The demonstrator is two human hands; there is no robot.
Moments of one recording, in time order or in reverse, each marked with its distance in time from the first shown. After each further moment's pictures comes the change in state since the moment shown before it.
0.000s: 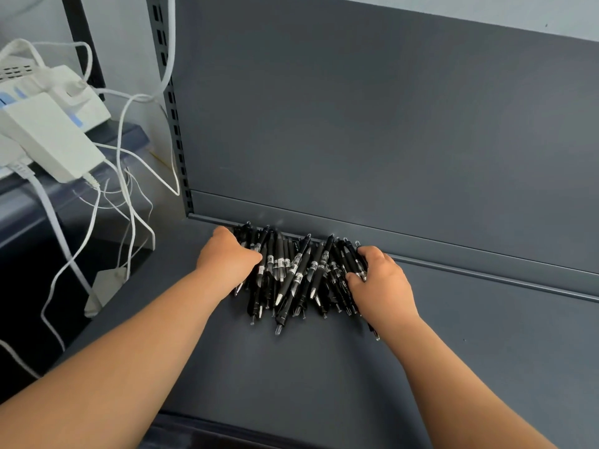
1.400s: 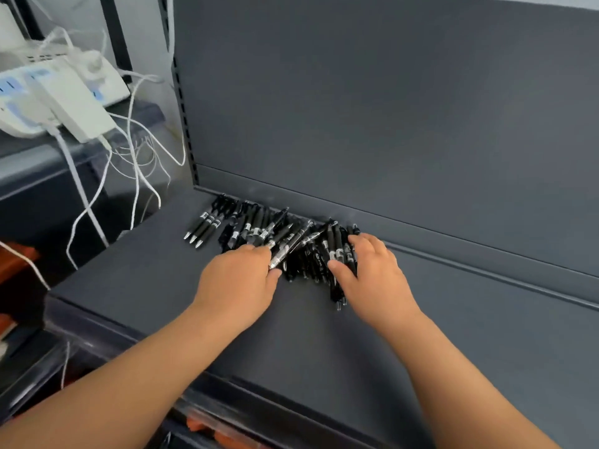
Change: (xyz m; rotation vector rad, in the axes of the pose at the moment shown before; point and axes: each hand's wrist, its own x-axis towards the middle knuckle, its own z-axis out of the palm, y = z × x) left_hand -0.134 0.015 0.048 0.666 0.214 0.480; right_hand -0.022 0.051 -0.045 -0.062 -0.173 -0.281
